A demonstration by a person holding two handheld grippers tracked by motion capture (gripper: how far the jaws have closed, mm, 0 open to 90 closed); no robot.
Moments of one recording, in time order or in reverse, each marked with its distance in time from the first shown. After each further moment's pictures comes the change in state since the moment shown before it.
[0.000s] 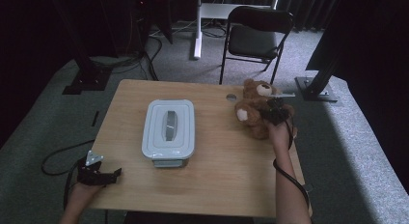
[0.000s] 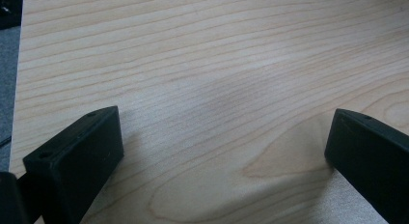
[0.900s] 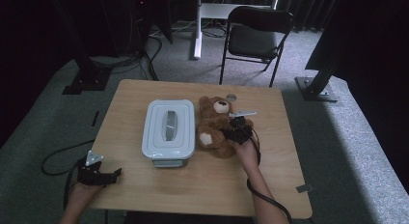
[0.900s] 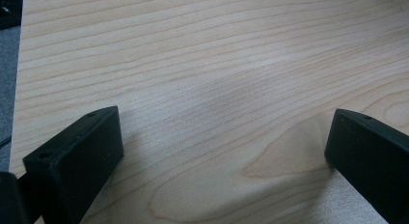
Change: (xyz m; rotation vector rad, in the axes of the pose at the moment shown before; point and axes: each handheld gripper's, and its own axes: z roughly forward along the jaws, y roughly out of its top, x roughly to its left) left arm 0.000 0.000 0.000 0.000 0.000 0.000; right arm 0.124 -0.039 -0.001 0.017 0.271 -0.135
